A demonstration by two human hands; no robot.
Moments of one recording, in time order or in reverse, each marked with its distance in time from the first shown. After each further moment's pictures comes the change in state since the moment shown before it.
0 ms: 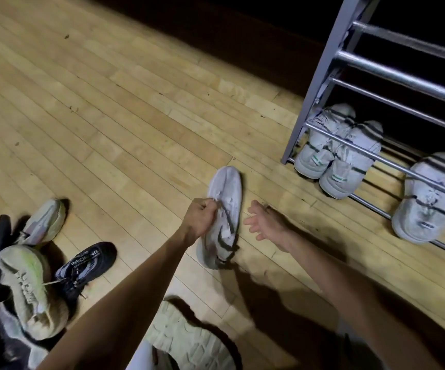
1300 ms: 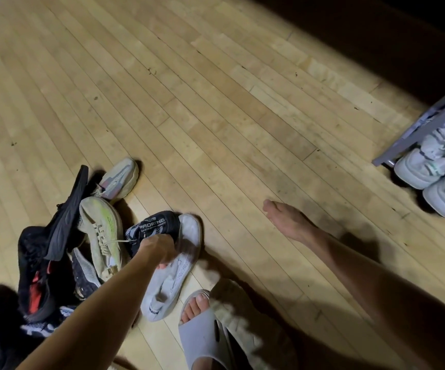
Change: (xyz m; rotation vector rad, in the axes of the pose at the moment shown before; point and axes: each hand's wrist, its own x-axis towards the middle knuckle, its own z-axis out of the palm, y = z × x) left_hand -0.071 -0.204 -0.196 1.025 -0.287 -0.580; right_hand 0.010 -0.046 0.138 -0.624 -0.085 -0.129
